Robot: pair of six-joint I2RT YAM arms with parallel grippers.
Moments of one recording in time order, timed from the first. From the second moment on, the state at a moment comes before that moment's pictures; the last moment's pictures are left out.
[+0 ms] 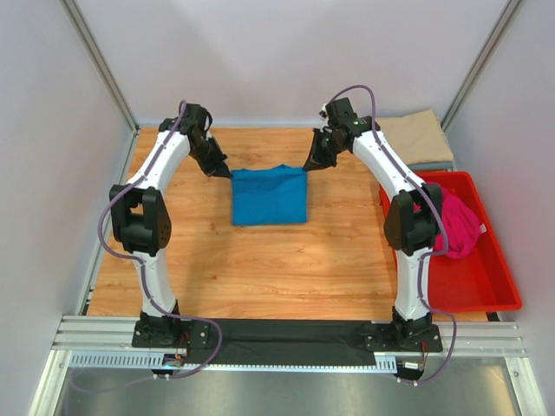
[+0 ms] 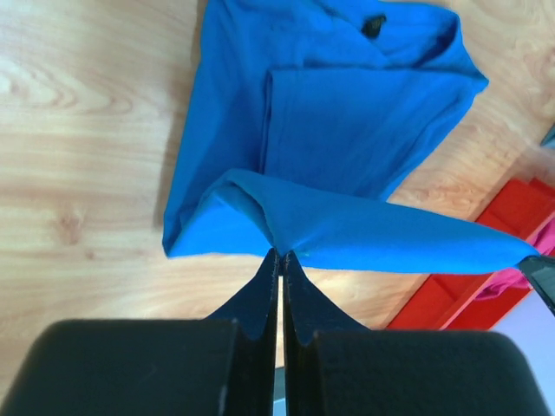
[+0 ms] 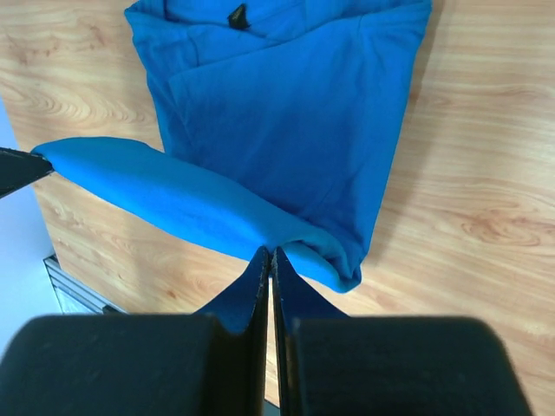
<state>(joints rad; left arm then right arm) -0.16 1.99 1.84 -1.02 0.29 -0.71 0.35 2.10 2.01 -0.90 -0.35 0.52</state>
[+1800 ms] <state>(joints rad) -0.10 2.13 1.70 -0.61 0.44 -0.52 0.28 2.28 1.86 -0.54 -0.41 0.50</state>
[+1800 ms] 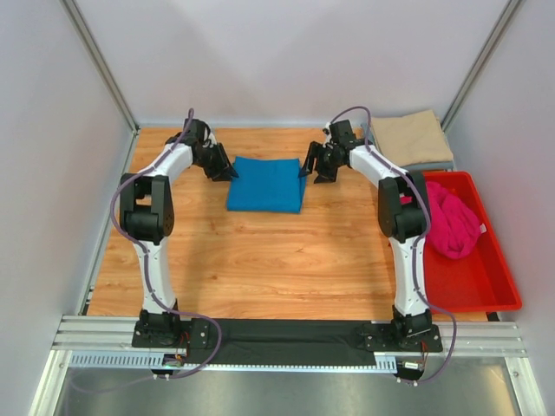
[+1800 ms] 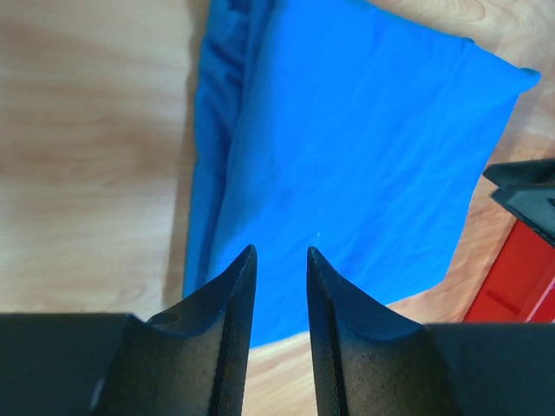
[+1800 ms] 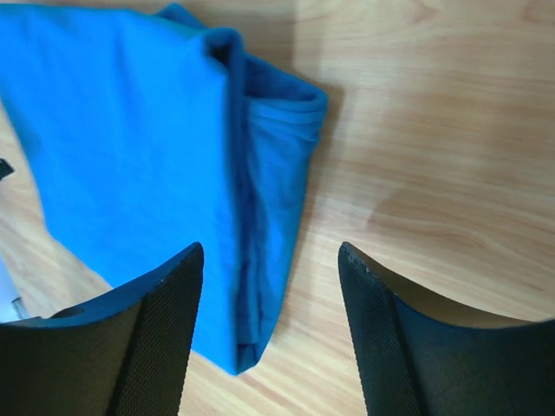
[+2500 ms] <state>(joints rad) -0.12 2.33 2.03 -0.65 0.41 -0.49 0.34 2.36 1.80 -0.25 -0.38 0.57</state>
